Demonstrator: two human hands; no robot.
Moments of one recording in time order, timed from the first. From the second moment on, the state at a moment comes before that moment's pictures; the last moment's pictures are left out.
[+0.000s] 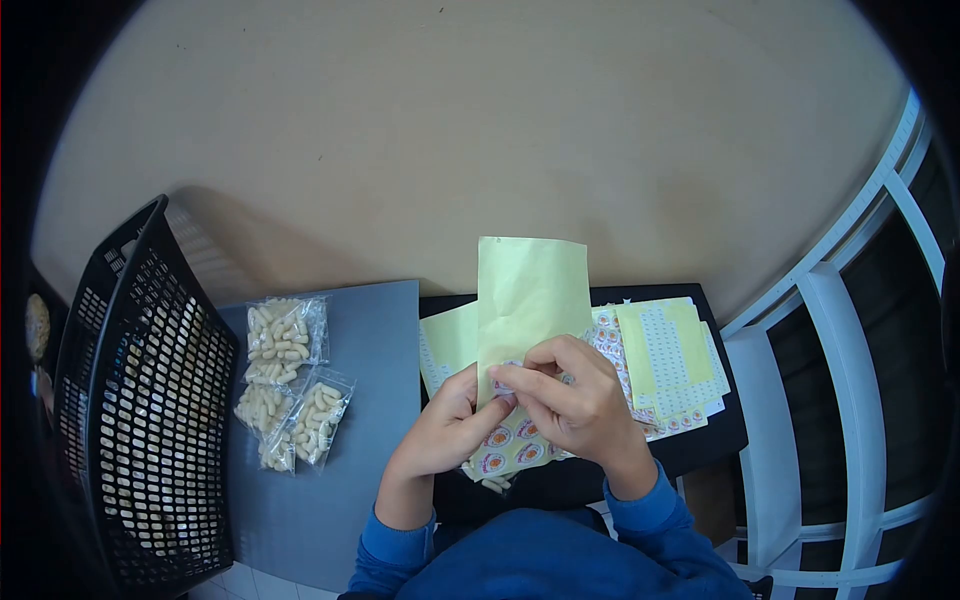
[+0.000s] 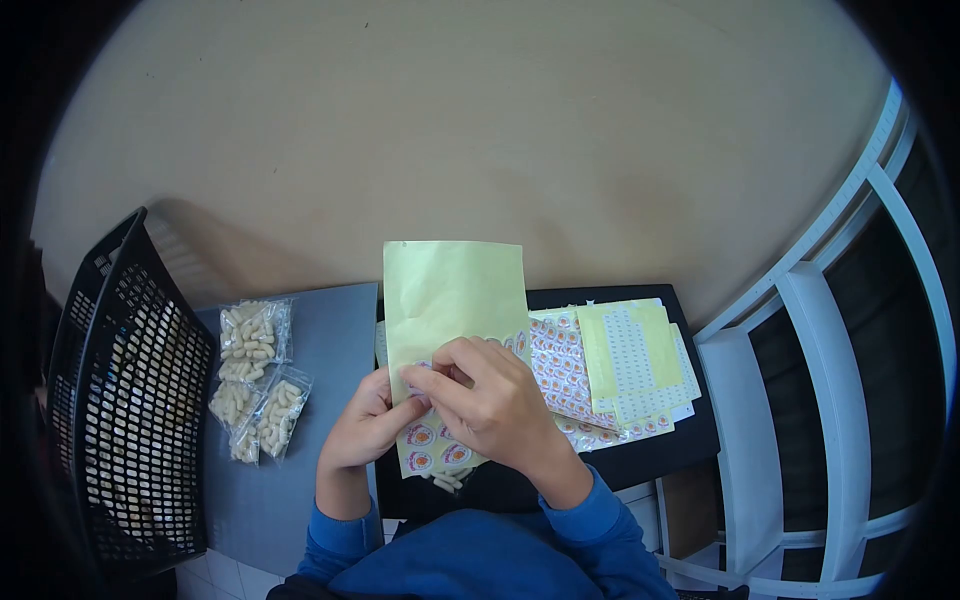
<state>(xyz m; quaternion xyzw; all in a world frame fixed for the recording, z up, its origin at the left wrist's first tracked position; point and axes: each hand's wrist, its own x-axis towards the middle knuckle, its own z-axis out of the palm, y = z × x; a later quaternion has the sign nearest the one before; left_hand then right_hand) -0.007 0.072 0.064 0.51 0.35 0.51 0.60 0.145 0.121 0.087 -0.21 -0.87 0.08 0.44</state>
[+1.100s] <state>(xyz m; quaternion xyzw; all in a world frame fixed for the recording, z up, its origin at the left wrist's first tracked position) -0.015 0.073 0.056 0.47 0.35 0.48 0.65 0.153 0.118 0.092 -0.20 -0.88 0.12 0.42</state>
